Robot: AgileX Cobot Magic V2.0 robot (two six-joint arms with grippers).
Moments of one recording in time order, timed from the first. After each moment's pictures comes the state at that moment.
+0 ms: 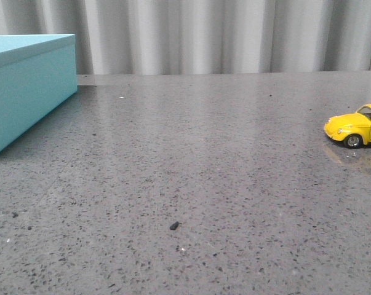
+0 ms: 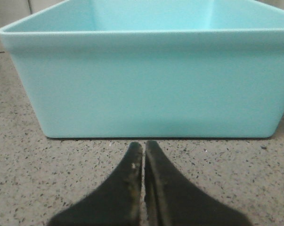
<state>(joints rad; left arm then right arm) 0.02 0.00 0.00 0.00 0.24 -0.05 -0.14 -0.01 0.01 0.04 0.32 -0.08</state>
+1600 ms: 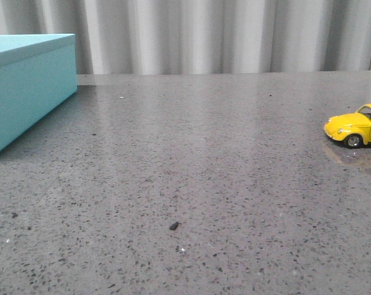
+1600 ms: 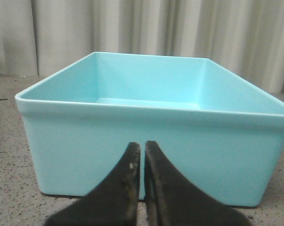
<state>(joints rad) 0.02 0.00 0.00 -0.07 0.06 -0.05 -0.14 -0.01 0.01 0.07 0.23 -0.08</state>
